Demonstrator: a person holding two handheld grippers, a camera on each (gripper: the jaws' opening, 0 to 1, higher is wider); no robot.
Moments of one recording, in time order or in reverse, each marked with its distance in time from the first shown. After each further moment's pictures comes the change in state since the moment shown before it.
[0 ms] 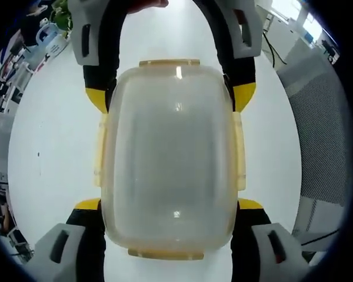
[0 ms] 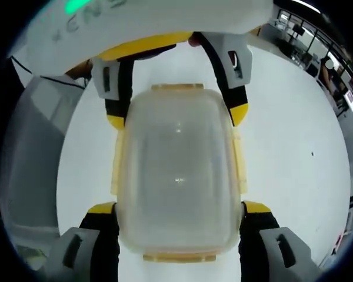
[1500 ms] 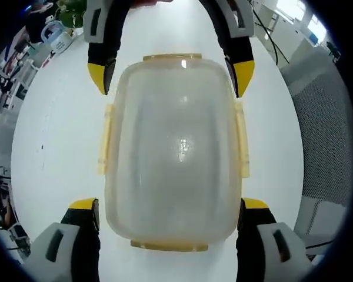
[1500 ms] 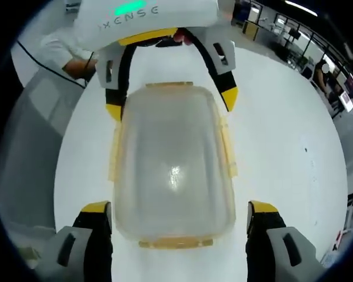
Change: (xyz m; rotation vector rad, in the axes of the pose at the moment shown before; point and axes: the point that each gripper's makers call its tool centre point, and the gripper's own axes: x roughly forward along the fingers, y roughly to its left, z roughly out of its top) left arm -0.004 -0.001 -0.012 -0.031 0.010 0.037; right arm -0.010 -0.003 -0.013 0.010 -0.042 -0.031
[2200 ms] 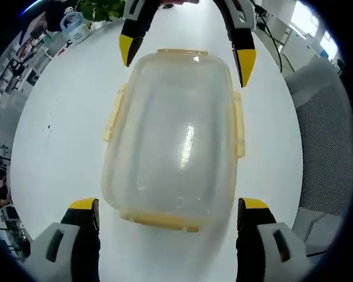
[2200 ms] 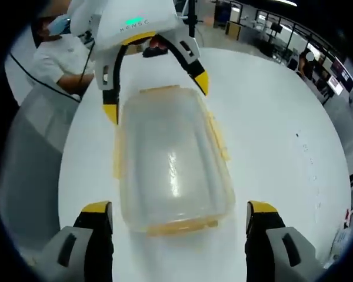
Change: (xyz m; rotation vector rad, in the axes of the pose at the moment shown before) left arm -0.007 -0.006 -0.022 -0.123 -0.043 0.032; right arm -0.011 0.003 -0.007 0.107 -0.061 -0.041
